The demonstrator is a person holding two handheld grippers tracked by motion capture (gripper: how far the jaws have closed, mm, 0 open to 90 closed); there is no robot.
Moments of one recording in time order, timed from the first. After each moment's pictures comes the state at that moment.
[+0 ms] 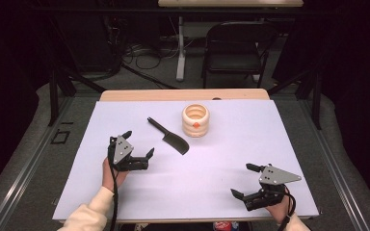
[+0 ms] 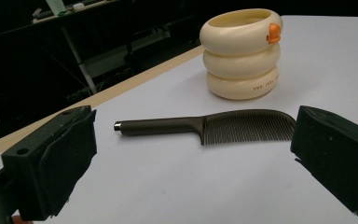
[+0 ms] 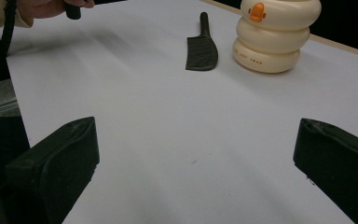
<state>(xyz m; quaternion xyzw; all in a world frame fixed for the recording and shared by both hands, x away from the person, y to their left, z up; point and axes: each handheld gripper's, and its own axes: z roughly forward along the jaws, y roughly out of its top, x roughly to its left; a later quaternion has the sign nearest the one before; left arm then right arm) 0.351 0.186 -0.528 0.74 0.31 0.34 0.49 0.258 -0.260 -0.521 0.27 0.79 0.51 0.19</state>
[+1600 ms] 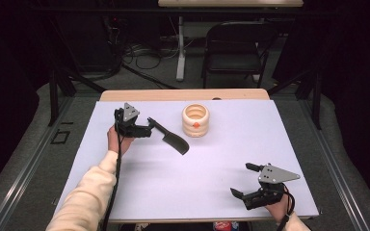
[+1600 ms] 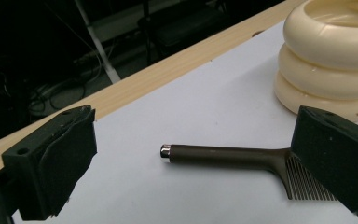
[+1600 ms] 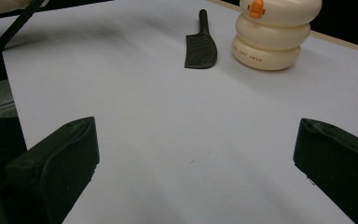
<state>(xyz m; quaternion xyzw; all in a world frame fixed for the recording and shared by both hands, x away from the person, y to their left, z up) 0.461 0.179 -0.502 0.77 0.37 0.30 0.42 0.261 -0.260 -0.523 0.28 0.79 0.51 0.18</state>
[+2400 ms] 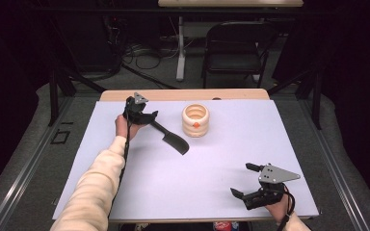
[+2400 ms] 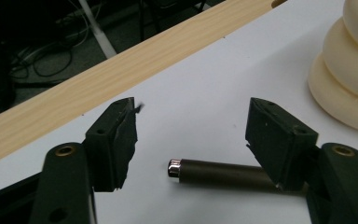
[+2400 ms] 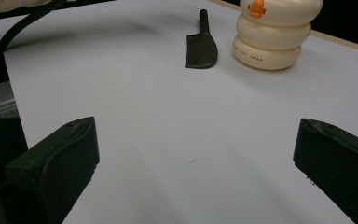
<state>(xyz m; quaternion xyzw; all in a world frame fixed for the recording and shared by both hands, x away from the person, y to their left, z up) 0.518 0.162 -0.507 0.80 0.39 0.25 0.37 0.261 -0.261 -0.523 0.28 0.79 0.51 0.18</state>
